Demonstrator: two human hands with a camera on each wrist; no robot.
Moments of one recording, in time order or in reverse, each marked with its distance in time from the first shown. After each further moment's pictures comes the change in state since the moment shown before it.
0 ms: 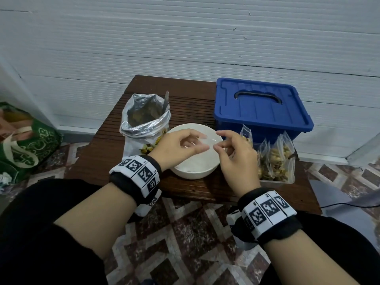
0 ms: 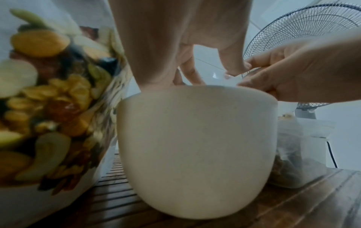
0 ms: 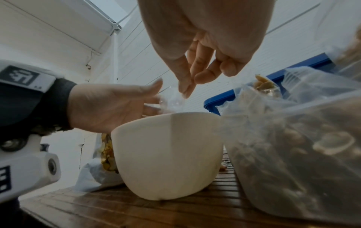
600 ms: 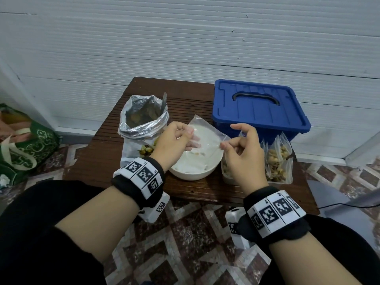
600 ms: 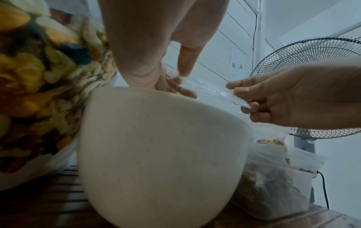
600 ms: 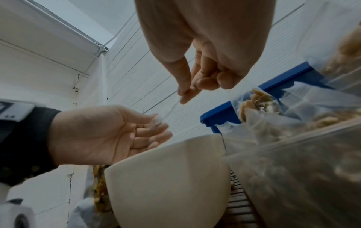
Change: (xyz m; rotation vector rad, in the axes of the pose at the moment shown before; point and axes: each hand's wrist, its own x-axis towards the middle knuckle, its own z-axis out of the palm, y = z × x) left_hand 0.004 0.010 0.009 -0.286 0.230 -0.155; right_hand 0.006 -0.001 -0.016 0.242 -0.020 0.187
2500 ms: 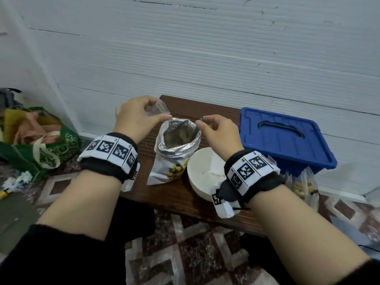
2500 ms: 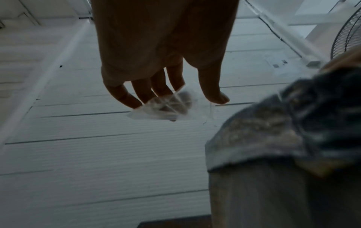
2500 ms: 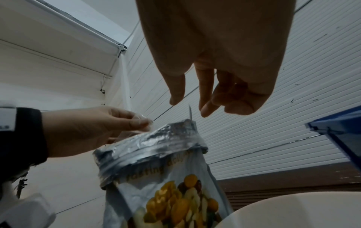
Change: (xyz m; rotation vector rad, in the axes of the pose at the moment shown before) left_hand 0.027 0.064 -0.150 0.670 0.415 0.245; right_hand 0.080 -0.092 0.085 -0.235 -0.241 -0.020
